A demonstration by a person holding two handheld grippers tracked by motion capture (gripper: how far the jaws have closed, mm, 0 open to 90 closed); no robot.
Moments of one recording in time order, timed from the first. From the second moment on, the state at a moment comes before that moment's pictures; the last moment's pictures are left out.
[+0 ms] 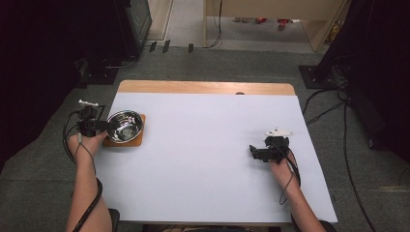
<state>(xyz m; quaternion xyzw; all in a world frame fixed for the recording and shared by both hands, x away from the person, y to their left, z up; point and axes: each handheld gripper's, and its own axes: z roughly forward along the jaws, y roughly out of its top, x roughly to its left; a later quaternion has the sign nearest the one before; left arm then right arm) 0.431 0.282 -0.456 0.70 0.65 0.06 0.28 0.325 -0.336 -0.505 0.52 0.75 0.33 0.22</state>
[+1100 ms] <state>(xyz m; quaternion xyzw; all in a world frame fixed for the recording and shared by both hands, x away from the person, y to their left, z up) 0.421 0.274 -0.432 0.70 0.64 0.08 0.30 0.325 -0.336 -0.505 0.52 0.76 0.33 0.22</state>
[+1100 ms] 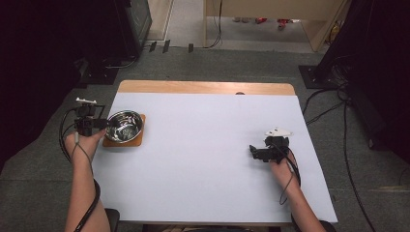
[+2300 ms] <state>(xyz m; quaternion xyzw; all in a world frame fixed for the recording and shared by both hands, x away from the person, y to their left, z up) 0.409 0.241 -0.394 0.72 0.61 0.12 0.31 0.325 -0.336 -0.505 0.52 0.76 0.33 0.22</state>
